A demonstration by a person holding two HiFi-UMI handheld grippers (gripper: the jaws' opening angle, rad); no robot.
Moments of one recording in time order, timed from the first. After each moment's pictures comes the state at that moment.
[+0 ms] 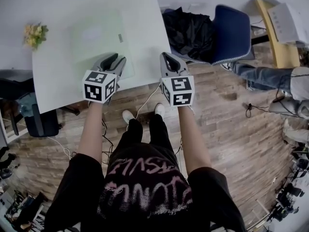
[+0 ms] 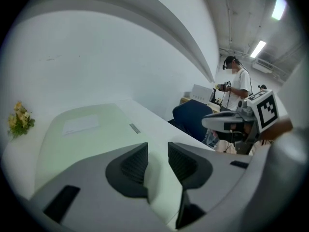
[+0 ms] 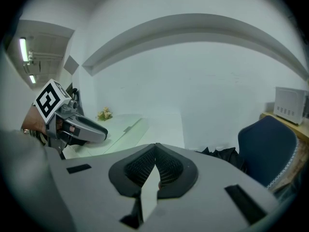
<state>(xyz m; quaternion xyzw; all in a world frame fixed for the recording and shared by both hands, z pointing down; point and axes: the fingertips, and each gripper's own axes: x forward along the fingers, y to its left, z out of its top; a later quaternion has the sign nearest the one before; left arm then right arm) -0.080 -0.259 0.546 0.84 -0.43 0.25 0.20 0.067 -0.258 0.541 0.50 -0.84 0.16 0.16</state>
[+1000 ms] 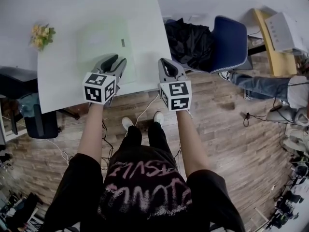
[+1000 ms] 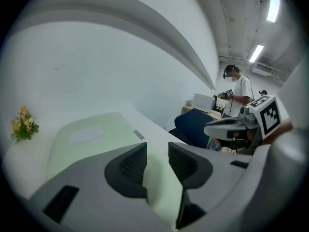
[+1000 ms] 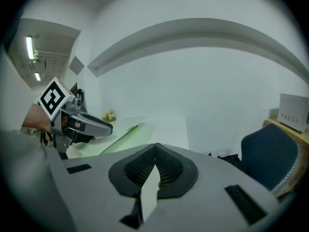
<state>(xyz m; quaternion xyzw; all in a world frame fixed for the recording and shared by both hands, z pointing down) -0.093 -0.268 0.511 0.85 -0.45 0.21 0.18 0.049 -0.257 0.515 0.49 -0.85 0.13 0.15</state>
